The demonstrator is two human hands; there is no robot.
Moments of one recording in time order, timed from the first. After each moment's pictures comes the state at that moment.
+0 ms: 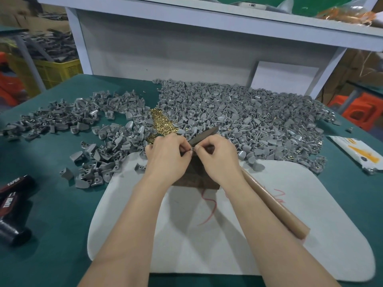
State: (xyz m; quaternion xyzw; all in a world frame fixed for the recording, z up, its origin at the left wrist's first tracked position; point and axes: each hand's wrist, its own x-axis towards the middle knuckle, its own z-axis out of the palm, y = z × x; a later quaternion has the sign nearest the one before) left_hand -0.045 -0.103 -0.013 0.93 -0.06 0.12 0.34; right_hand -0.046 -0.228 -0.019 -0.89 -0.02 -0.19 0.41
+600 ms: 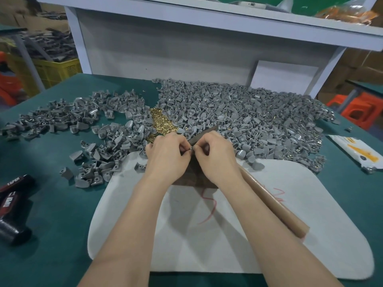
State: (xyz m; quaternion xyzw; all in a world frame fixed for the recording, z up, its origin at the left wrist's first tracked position) left_hand -0.044 -0.104 -0.013 0.93 -0.06 0.12 0.33; right_hand -0.048 -0.227 -0.018 -0.92 -0.06 -0.22 0.31
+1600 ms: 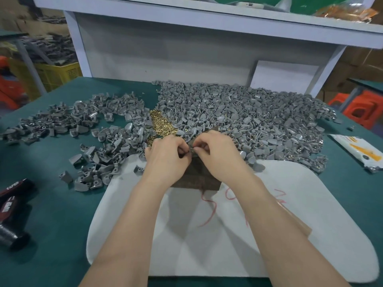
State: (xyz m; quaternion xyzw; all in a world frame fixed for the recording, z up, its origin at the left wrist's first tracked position) left_hand -0.046 -0.102 -0.011 0.93 -0.06 0.10 0.36; right_hand -0.044 -0.236 0.000 -0.95 -0.13 -0.15 0.23
